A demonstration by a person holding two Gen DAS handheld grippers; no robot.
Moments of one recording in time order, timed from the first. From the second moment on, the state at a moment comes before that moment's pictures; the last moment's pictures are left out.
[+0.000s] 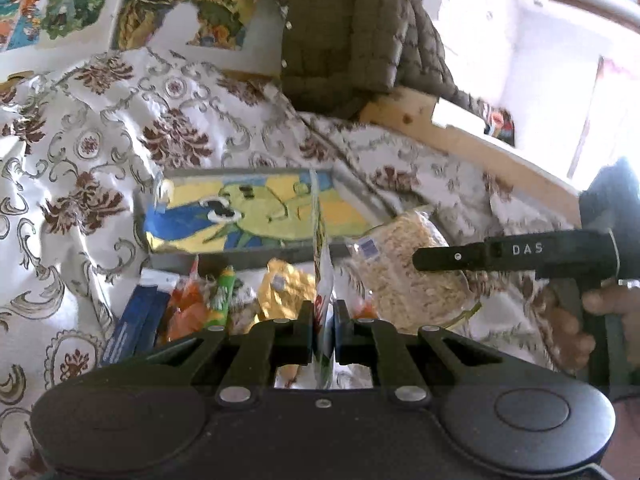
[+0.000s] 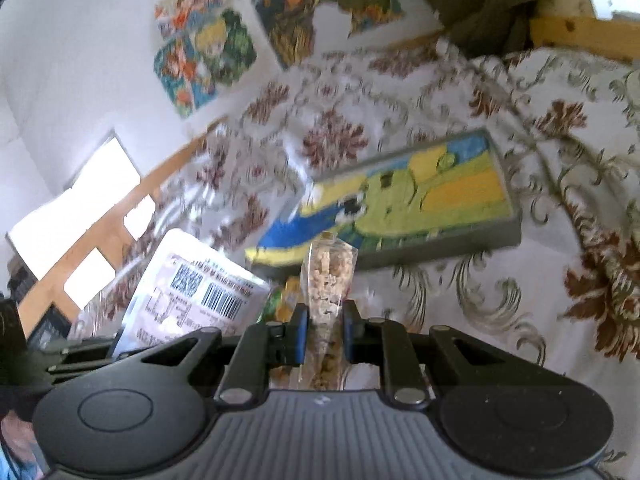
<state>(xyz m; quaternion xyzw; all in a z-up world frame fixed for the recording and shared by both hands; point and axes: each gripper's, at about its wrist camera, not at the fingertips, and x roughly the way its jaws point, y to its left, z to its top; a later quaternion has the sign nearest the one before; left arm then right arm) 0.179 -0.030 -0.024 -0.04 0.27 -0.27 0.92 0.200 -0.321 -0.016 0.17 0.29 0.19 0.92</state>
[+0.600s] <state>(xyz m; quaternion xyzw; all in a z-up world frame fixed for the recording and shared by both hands) 0.295 -0.071 -0.008 -0.10 0.19 -0.23 0.95 0.282 -0.336 -0.014 0.20 0.18 0.14 0.95</state>
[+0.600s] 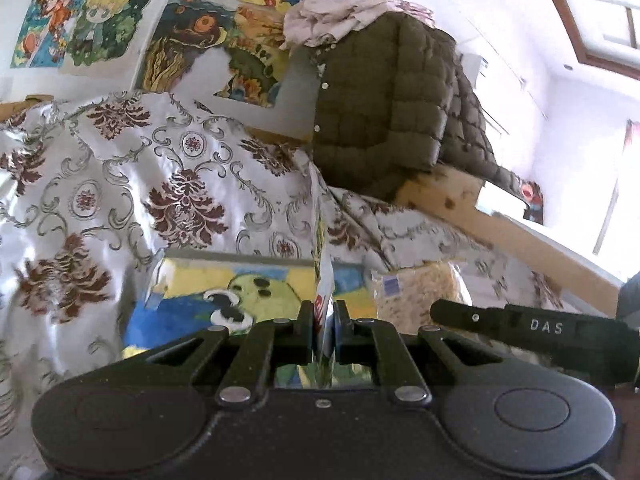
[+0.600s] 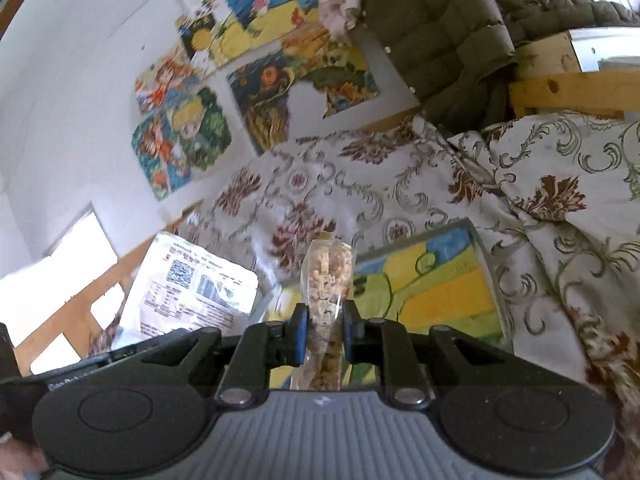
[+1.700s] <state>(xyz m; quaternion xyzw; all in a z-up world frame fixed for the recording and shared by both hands) 0.400 -0.040 -0.070 -0.14 0.26 -0.09 0.95 0.370 -0.320 -0.067 0.14 0.28 0.06 0.95</state>
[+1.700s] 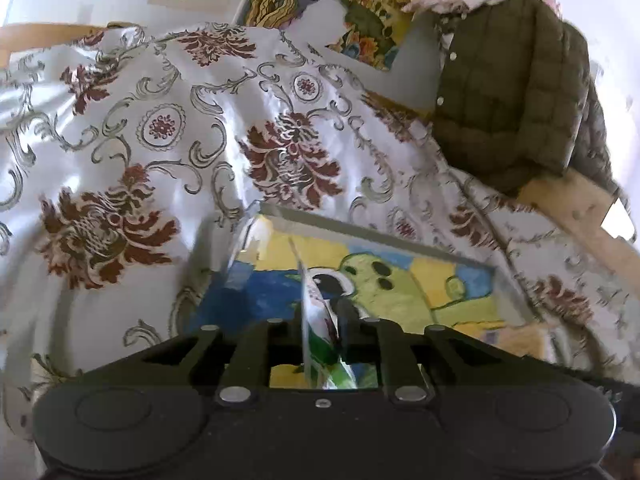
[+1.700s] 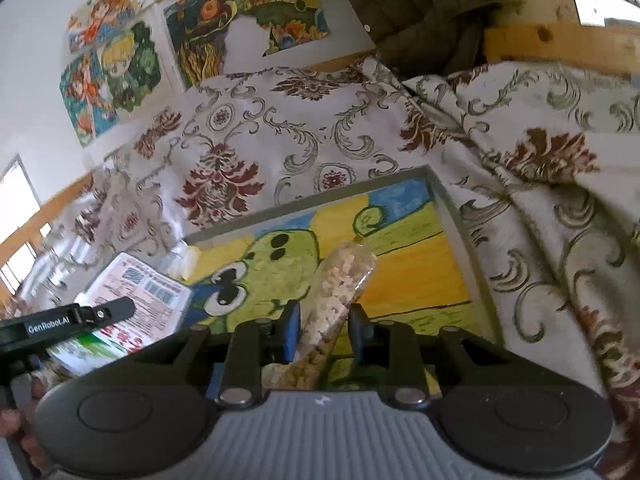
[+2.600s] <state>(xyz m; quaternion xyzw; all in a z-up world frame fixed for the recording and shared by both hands) 0.329 -0.080 -0.010 -0.02 0.17 -0.09 0.98 0.304 -0.318 -0.008 0.05 0.19 0.03 0.98</state>
